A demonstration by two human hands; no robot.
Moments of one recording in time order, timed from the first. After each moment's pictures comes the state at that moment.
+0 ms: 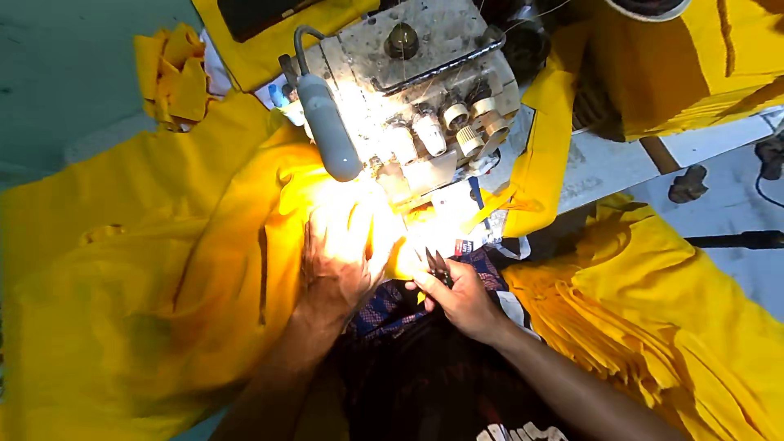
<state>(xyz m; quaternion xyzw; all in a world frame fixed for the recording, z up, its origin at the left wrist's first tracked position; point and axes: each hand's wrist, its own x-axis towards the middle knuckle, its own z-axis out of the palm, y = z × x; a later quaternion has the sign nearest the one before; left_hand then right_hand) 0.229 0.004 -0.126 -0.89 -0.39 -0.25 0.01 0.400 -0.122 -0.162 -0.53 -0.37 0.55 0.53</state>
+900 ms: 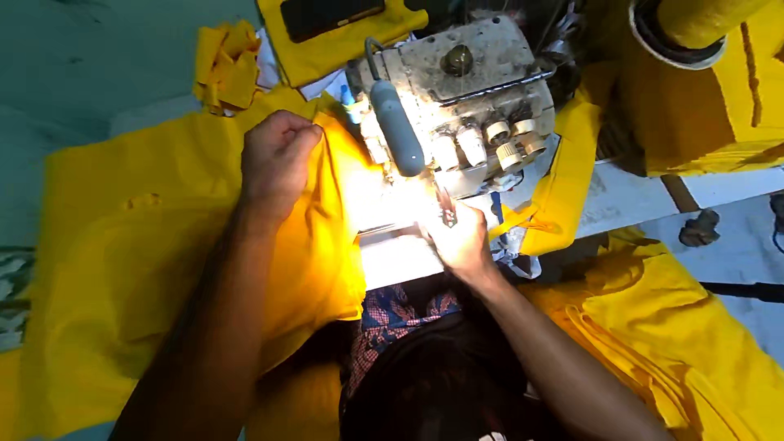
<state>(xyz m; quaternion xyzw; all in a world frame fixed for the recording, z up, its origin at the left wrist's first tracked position) 0.181 0.128 -0.069 -0.71 -0.49 -0.38 -0.34 0.401 -0.032 -0.143 -0.68 -0.46 0.30 0.49</state>
